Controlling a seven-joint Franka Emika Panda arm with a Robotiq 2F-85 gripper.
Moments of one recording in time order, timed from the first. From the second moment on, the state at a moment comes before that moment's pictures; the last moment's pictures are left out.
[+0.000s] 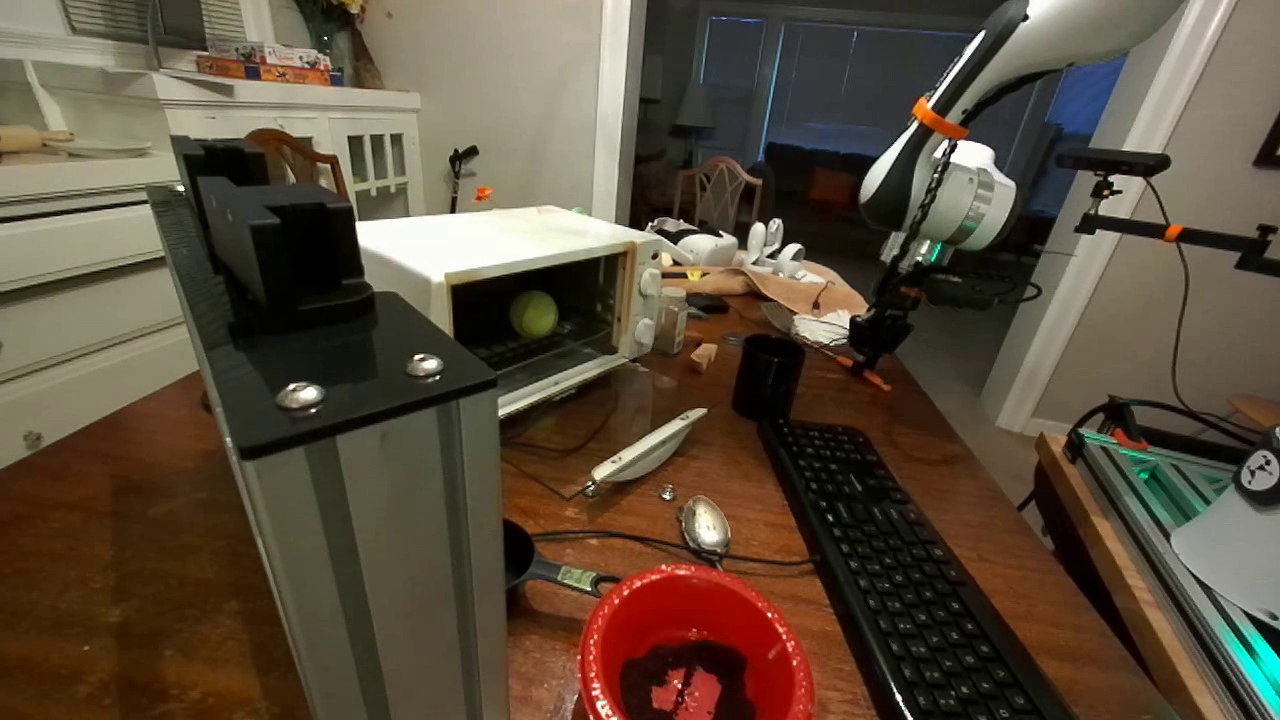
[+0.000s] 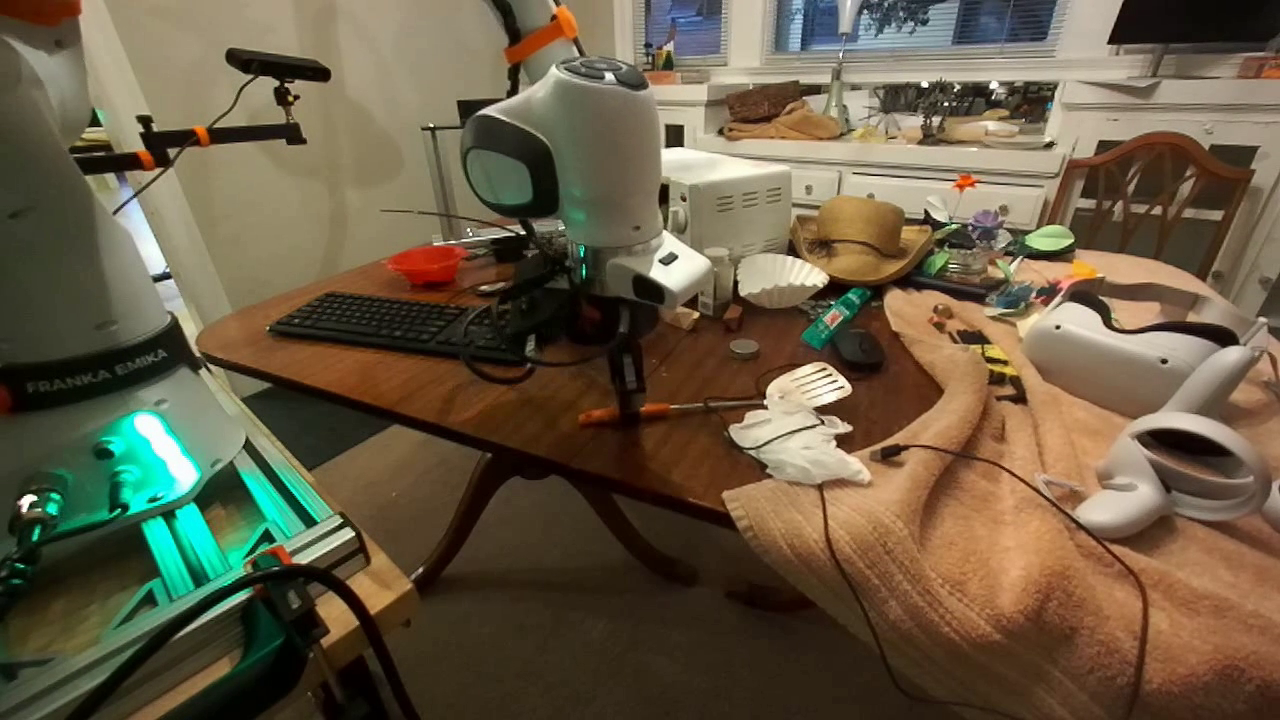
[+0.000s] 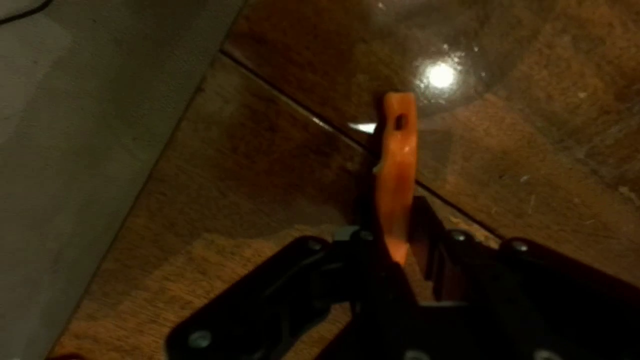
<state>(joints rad) -0.32 0.34 -0.32 -2.47 0.74 2.76 -0.64</state>
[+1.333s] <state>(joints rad) 0.15 0.07 -0.76 -2.61 -0.19 2.36 0.30</state>
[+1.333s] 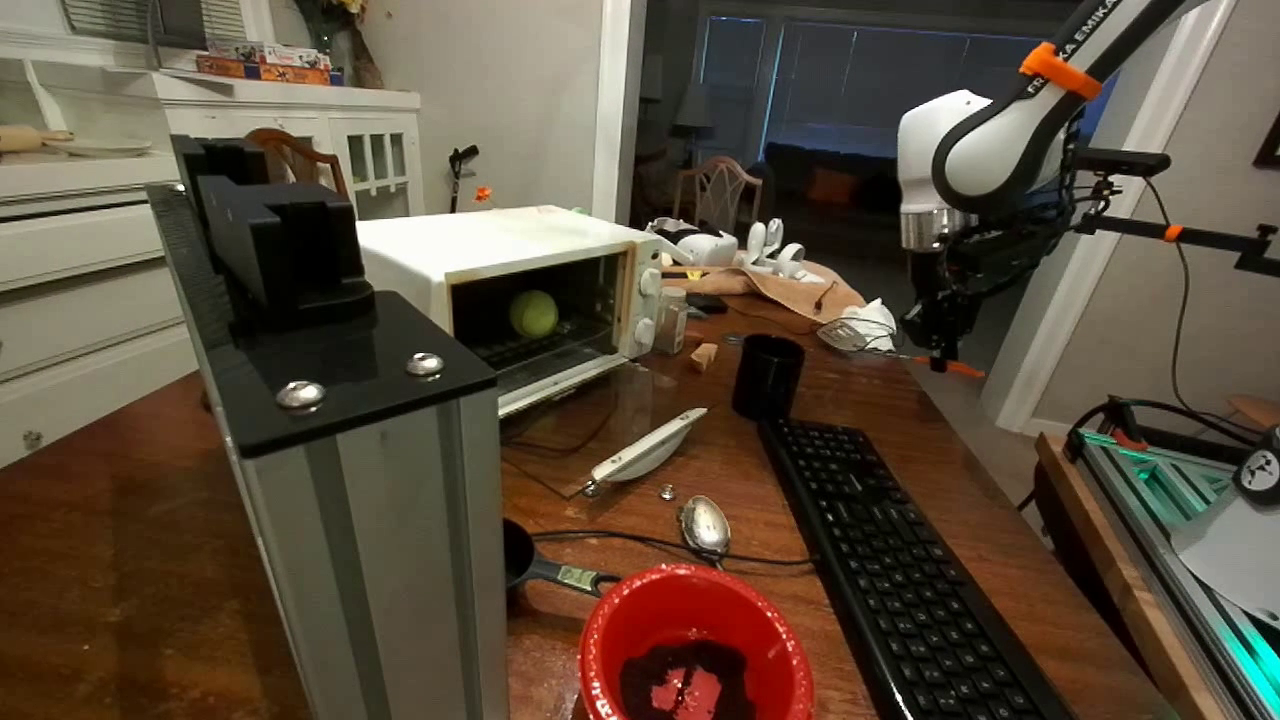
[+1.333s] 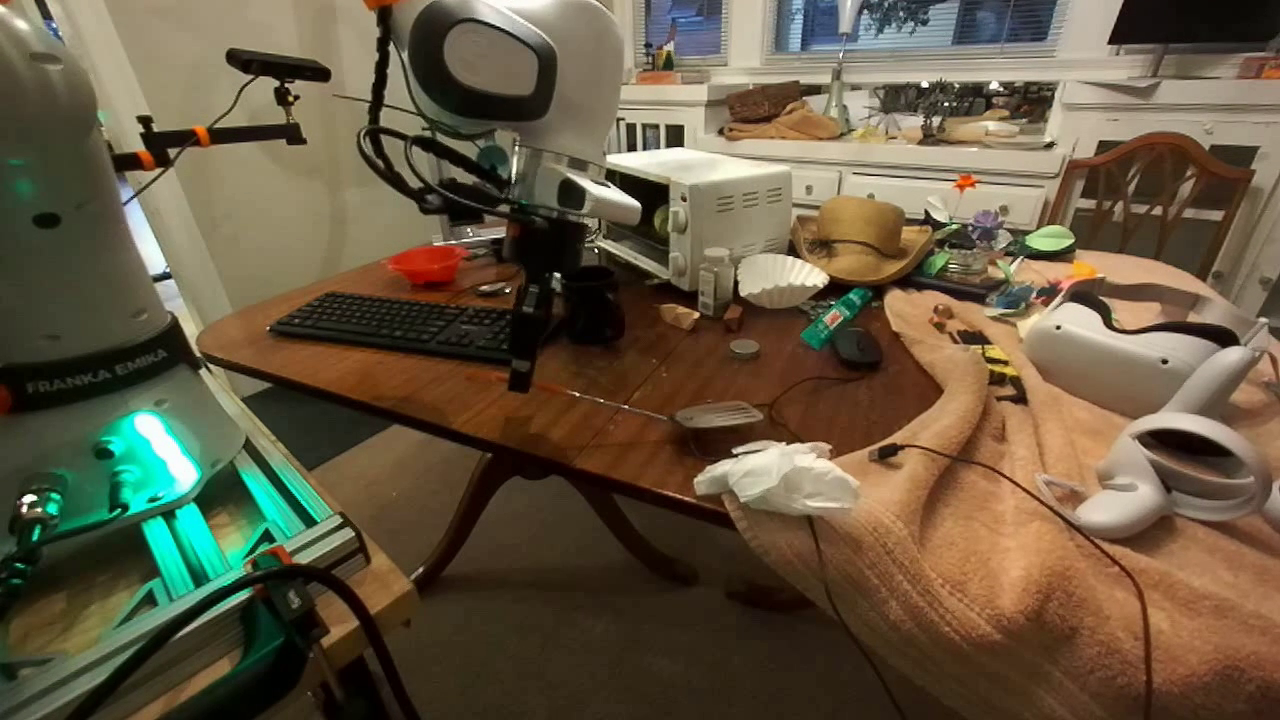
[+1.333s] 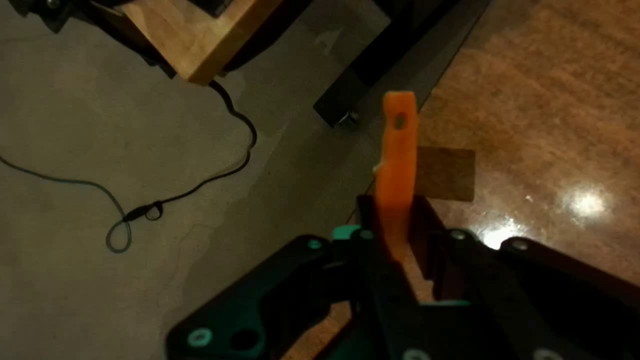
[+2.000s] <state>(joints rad) -0.16 -0.04 -0.40 -2.56 -0.19 2.08 0.40</state>
